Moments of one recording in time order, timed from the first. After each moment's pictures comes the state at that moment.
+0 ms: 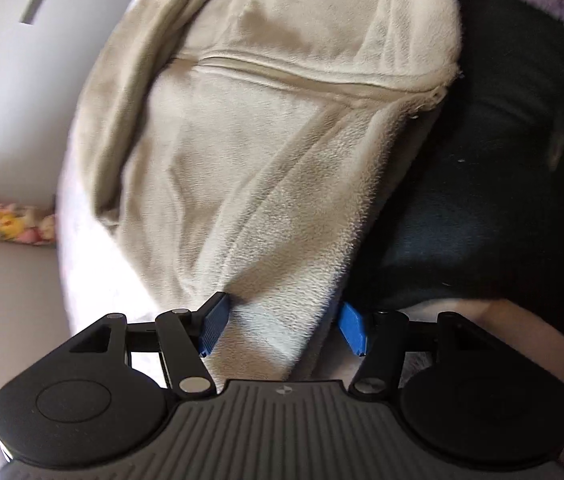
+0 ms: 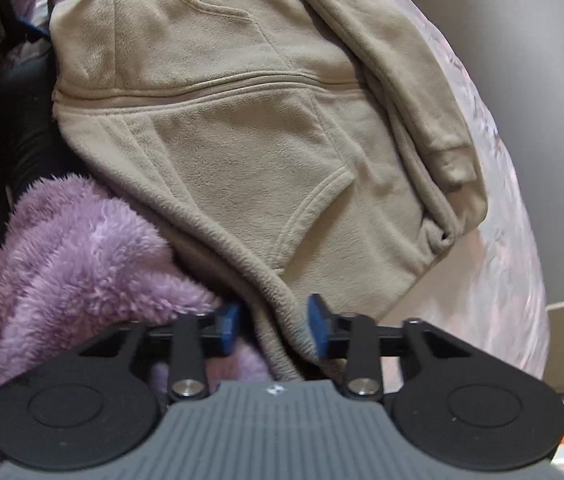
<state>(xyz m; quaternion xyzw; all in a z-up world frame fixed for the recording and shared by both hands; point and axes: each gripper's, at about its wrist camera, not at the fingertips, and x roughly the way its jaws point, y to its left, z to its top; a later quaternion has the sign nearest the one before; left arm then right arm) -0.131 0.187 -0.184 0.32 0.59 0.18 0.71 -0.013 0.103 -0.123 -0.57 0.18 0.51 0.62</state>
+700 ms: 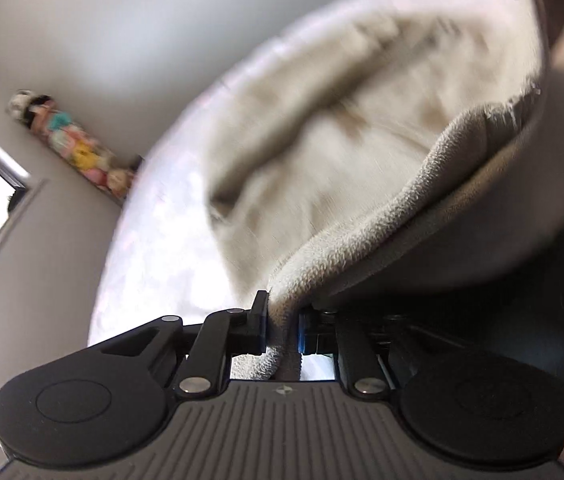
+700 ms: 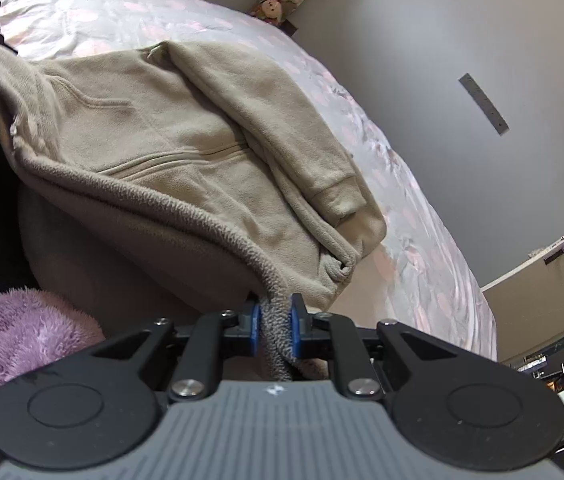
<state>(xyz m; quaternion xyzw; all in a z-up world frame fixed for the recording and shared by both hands) -0.157 0.236 -0.100 0.19 0.42 0.33 0.82 -0.015 0.095 -0.066 -0.47 0.11 0.45 0.75</state>
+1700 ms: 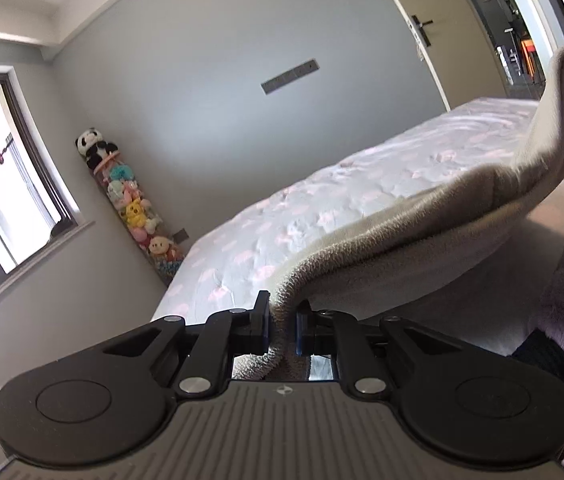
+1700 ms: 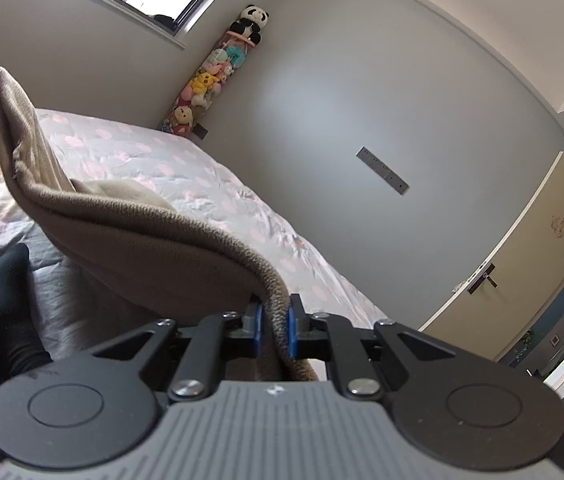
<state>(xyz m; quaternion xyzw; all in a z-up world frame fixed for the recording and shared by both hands) -0.202 0.197 -0.002 0.16 0.27 0.36 0.88 -0.095 -0.001 0.039 -0.36 0.00 0.42 0.83</state>
